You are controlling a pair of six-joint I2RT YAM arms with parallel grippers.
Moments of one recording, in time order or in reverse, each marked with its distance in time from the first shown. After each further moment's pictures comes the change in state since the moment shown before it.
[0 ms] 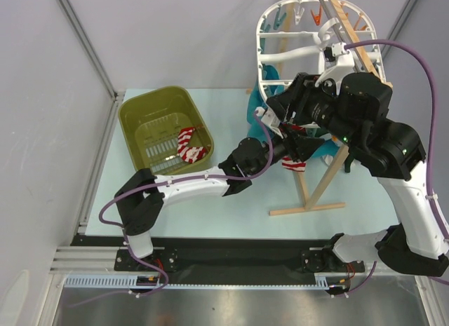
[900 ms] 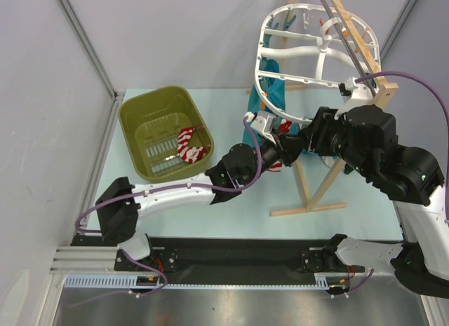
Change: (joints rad) left arm -0.043 -0.135 -0.067 -0.103 -0.150 0.105; right arm 0.000 -0.195 -0.202 -0.247 0.211 0.053
